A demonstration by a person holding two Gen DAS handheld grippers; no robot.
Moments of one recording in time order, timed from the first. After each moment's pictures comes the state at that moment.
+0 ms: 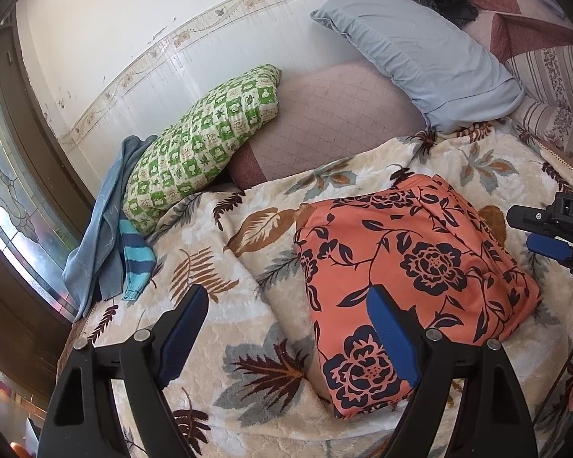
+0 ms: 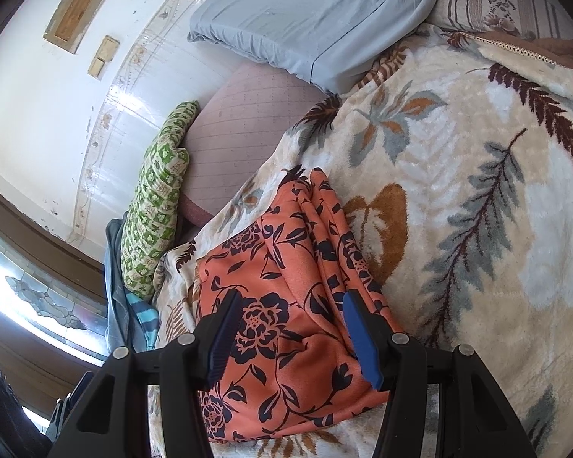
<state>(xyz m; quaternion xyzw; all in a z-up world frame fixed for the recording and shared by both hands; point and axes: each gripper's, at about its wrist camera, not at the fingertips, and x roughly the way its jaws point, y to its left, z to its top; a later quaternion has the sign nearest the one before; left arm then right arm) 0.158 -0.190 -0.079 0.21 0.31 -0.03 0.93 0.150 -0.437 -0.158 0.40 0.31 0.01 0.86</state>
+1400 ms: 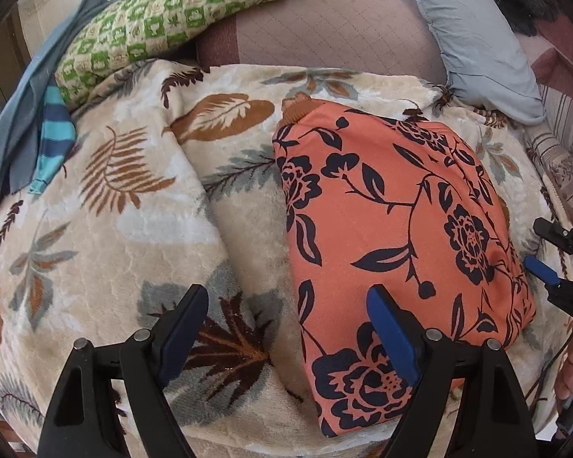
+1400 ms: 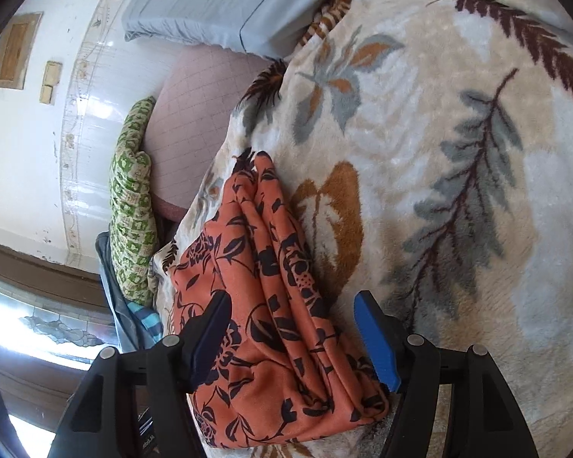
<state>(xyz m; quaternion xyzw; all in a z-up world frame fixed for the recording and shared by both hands) 0.244 -0.143 -0.154 0.03 0.50 -0.10 0.86 0.189 -0.481 -0.200 0.45 0.39 0.01 0.81</state>
